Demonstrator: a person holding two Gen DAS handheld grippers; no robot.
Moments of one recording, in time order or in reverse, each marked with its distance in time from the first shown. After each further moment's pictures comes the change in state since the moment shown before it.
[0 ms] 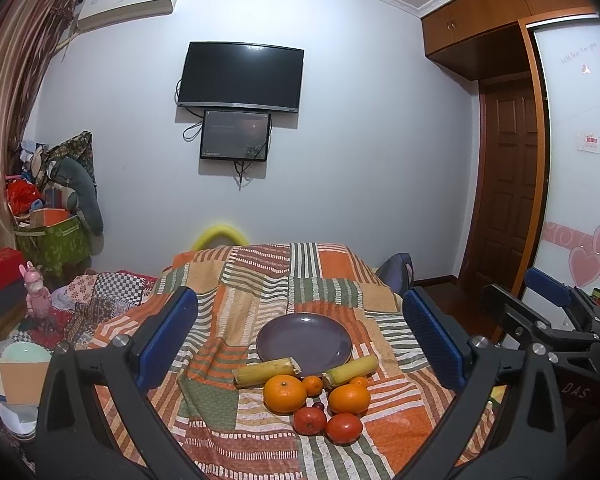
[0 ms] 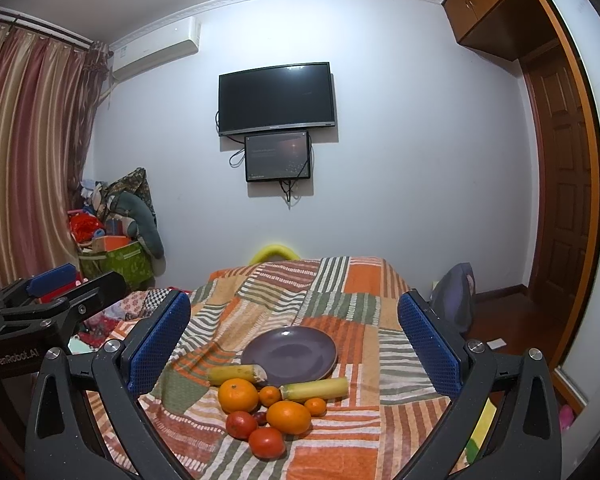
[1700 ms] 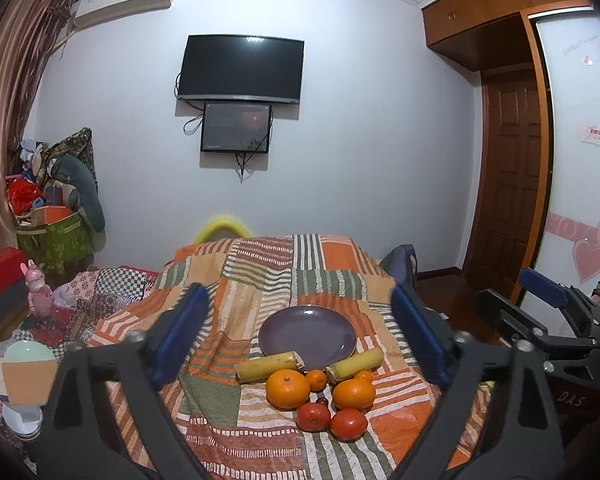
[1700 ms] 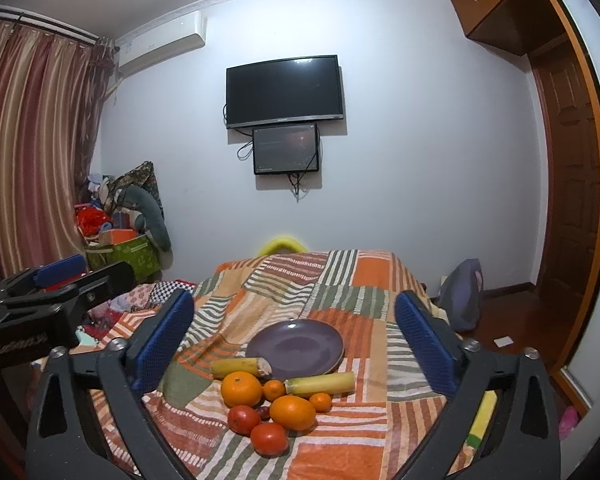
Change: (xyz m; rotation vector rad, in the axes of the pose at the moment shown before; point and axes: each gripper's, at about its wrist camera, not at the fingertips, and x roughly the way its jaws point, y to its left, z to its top) left arm 0.014 -0.001 0.001 0.011 0.045 0.015; right arm 0.010 -0.003 -0.010 -0.004 0.024 0.042
